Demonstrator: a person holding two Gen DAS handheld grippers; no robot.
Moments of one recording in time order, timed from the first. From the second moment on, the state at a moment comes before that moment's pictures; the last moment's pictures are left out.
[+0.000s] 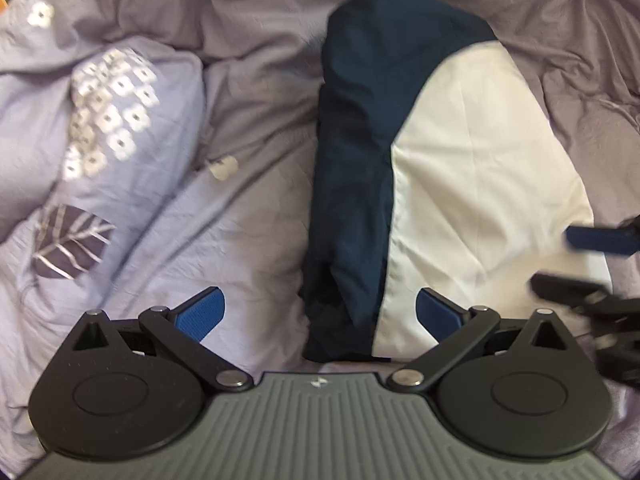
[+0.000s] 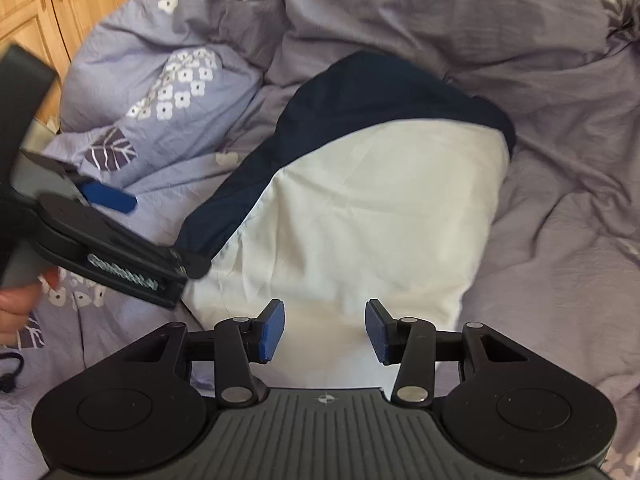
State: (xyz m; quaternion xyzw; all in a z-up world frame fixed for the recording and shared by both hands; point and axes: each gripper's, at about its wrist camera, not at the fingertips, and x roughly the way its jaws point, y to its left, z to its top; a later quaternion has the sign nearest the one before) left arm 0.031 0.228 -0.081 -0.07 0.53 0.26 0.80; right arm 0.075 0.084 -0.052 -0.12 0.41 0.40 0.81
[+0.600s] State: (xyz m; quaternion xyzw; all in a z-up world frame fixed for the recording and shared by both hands) left arm 0.014 0.247 -0.144 -0.13 0.54 0.21 0.80; right arm 0.178 0.143 -0.039 -0.11 0.41 0.36 0.83
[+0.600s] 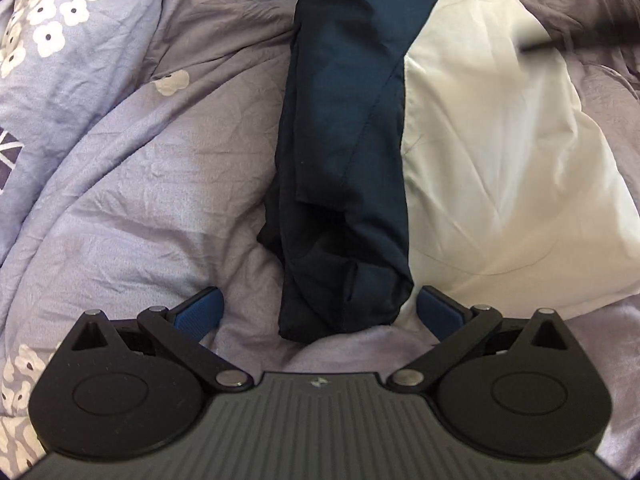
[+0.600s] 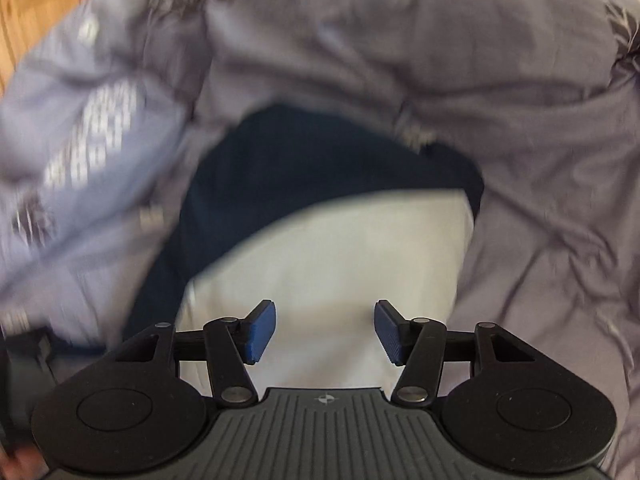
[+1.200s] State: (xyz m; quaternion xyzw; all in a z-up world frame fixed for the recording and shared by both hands) left arm 0.002 0.247 -0.139 -0.14 0.53 0.20 0.81; right arm 0.199 0.215 -0.064 -0.10 0.41 0.35 0.83
